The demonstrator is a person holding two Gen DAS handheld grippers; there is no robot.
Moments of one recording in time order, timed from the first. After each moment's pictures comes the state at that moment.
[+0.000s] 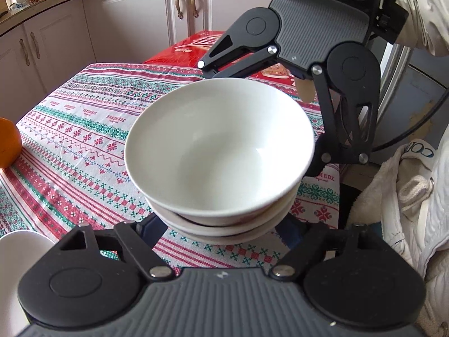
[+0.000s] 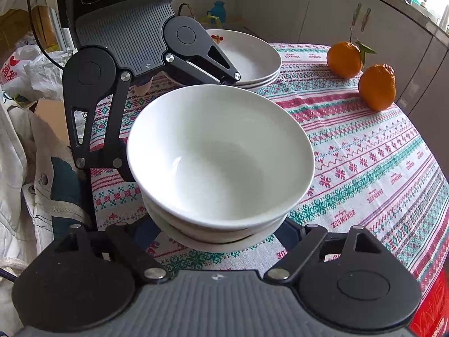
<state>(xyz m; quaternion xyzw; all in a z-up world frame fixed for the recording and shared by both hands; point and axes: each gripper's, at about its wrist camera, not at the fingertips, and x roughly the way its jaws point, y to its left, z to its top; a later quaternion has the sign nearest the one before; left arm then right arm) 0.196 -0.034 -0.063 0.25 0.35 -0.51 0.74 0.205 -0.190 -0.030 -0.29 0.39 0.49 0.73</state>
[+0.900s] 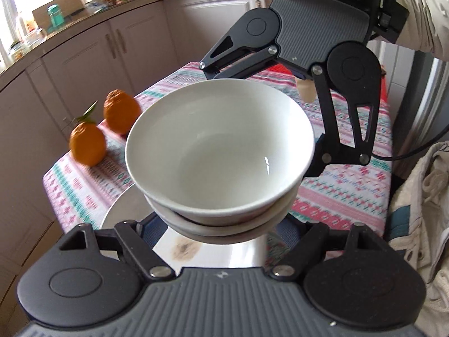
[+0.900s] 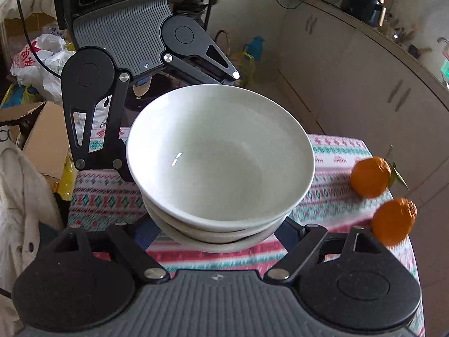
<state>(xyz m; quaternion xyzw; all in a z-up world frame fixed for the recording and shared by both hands) 0.213 0.089 -0.009 0.26 0.34 -0.38 0.82 0.263 -0.054 0.014 -0.35 0.28 0.56 0.69</state>
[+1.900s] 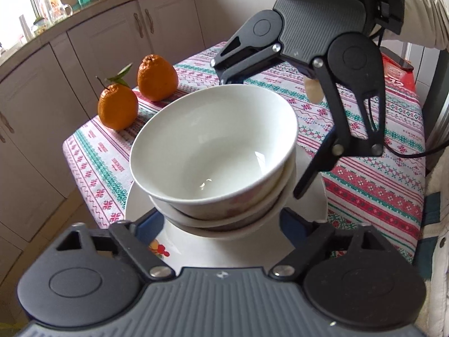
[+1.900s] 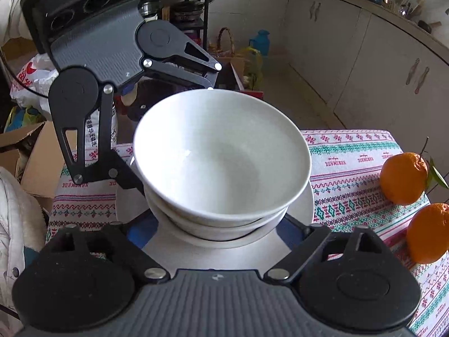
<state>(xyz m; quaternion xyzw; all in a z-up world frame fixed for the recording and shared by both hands) 0.226 0.127 -0.036 0.25 0.35 -0.34 0.84 0.309 -0.024 -0.021 -0.30 0.32 0.57 0.69</state>
